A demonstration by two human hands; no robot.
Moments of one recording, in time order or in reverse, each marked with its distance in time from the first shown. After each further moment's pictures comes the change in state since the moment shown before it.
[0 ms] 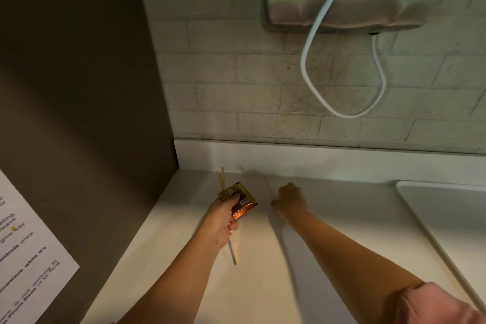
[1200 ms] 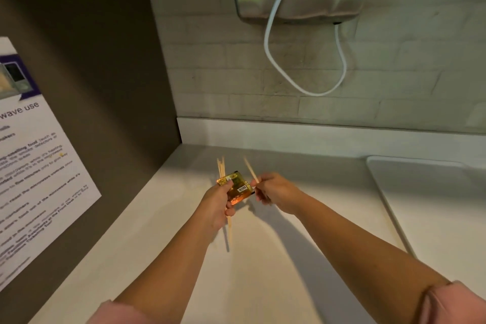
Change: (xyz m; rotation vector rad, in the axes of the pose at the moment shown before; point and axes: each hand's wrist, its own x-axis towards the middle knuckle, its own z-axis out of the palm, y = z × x) left_hand -0.085 -0.044 0.027 0.024 0.131 -0.011; right_hand -0.111 0.033 -0.033 0.913 -0.398 -0.139
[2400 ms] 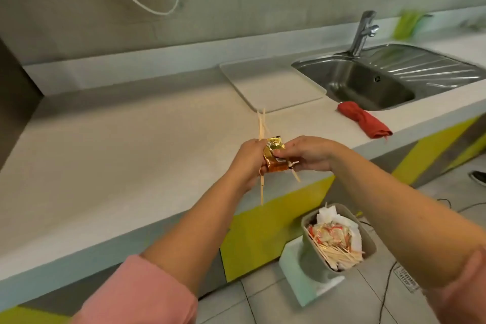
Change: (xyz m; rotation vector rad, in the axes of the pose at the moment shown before) left_hand -0.300 -0.169 0.073 0.406 -0.740 0.048; right_hand -0.390 0.133 -0.044 0.183 0.248 0.281
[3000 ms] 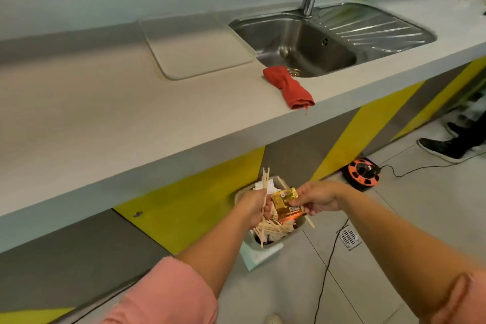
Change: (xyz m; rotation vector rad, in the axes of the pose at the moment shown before) left_hand 0.035 -0.187 0.201 -0.041 -0.109 -0.588; right_hand -0.082 0.222 -0.151 -0.043 -0.060 0.490
